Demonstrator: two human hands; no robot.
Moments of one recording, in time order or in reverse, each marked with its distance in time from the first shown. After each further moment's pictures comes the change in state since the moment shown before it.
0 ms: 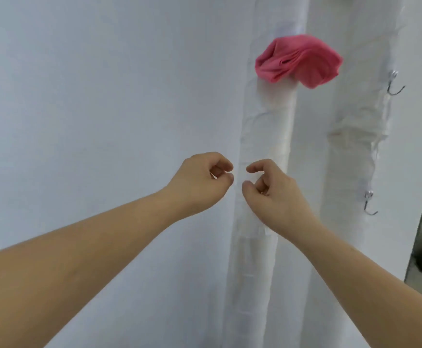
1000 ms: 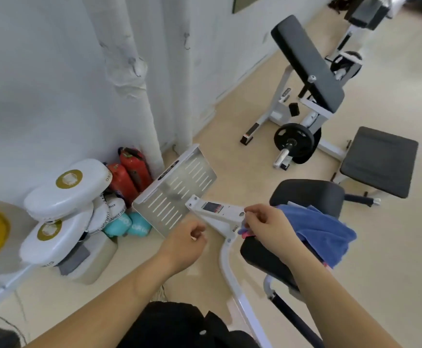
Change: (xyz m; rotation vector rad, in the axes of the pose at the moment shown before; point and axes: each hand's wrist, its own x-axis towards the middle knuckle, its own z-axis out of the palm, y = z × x) left_hand -0.724 -0.073 0.104 -0.134 -1.153 -0.548; right_hand -0.761 -0.058 0.007 0.071 -0.139 1.352
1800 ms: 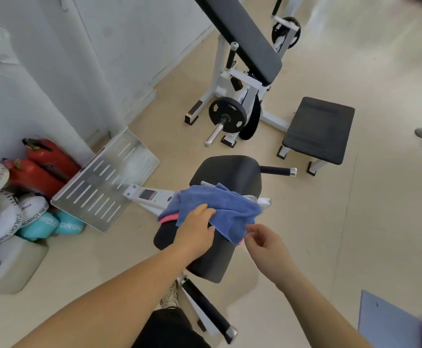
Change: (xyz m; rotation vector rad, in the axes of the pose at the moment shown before) left_hand 0.076 0.165 0.322 0.377 -0.034 0.159; right_hand -0.039 0.248 -0.209 0.033 0.135 0.217
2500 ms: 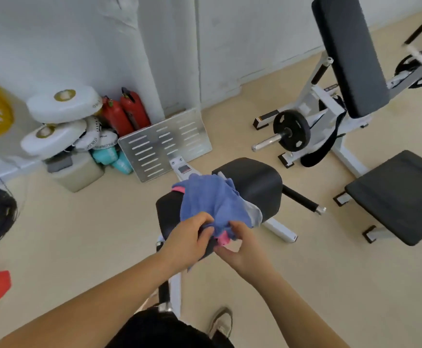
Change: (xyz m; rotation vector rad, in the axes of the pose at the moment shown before) left_hand -0.064 0.100 0.069 -0.300 0.323 -0.188; right_hand 0.074 0.049 -0.076 -0.282 -0.509 -0.450
